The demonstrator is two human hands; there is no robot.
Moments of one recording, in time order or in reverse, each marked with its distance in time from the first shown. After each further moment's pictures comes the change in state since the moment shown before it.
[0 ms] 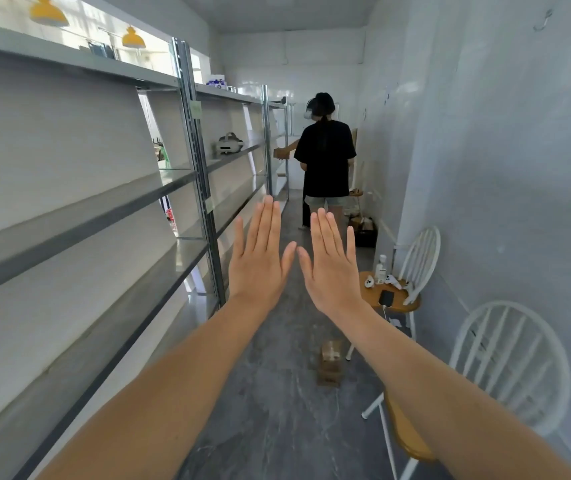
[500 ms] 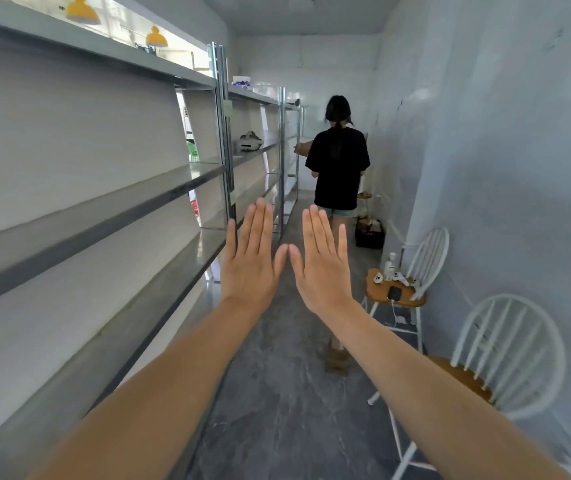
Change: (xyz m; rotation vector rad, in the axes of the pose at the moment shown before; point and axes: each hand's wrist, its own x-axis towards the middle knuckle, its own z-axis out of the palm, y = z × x) left_hand -0.091 -0.074 -0.089 0.107 0.017 -0.051; right_hand -0.062 -0.125 -0.057 0.046 0.008 -0.055
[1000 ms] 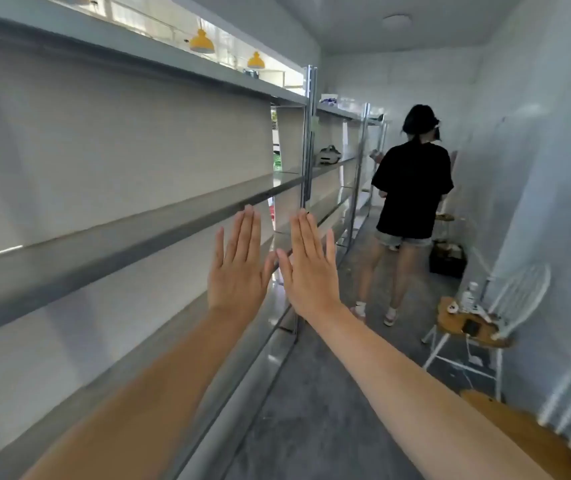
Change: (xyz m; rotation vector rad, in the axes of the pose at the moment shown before) left_hand -0.069 -0.101 -0.087 0.267 -0.040 -0.187; right_hand -0.008 -0.134 -0.003 0.261 -0.002 -0.225
